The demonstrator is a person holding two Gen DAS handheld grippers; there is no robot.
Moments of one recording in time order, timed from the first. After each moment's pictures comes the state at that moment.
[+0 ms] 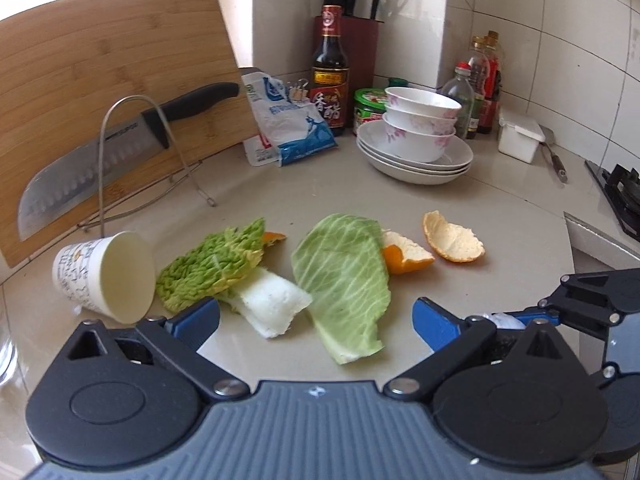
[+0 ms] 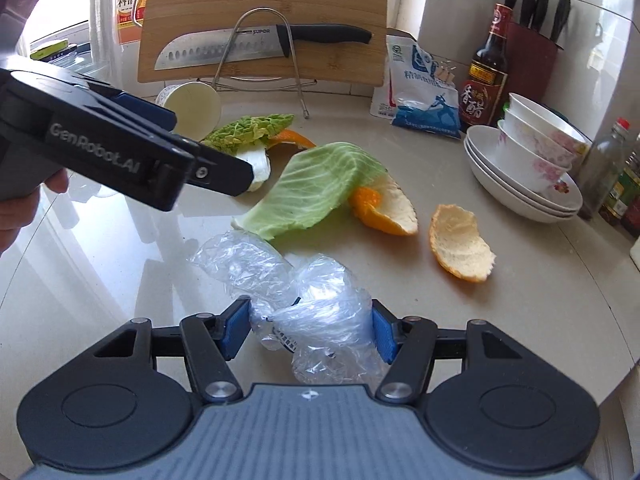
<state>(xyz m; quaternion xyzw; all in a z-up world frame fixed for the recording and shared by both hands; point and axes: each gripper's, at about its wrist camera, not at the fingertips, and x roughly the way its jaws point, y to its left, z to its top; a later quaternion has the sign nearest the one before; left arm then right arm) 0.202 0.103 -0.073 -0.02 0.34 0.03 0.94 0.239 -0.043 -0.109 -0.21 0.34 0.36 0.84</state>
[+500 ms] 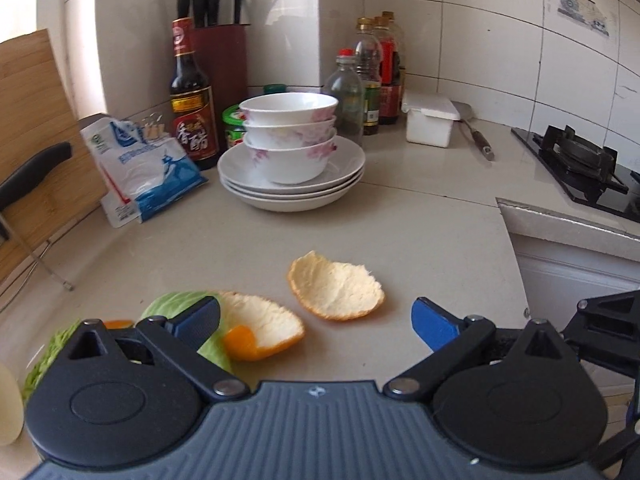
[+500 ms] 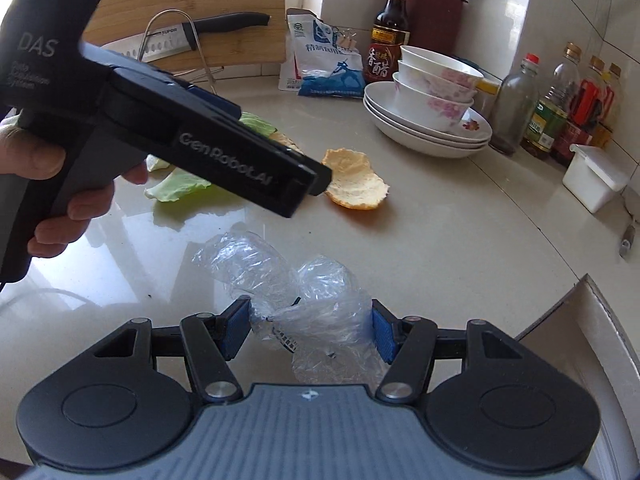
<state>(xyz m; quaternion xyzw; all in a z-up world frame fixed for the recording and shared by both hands) 0.279 0.020 -0.086 0.05 0.31 -0.10 0.94 0.240 -0.103 -0.109 -0.17 0.37 0.27 0.87</state>
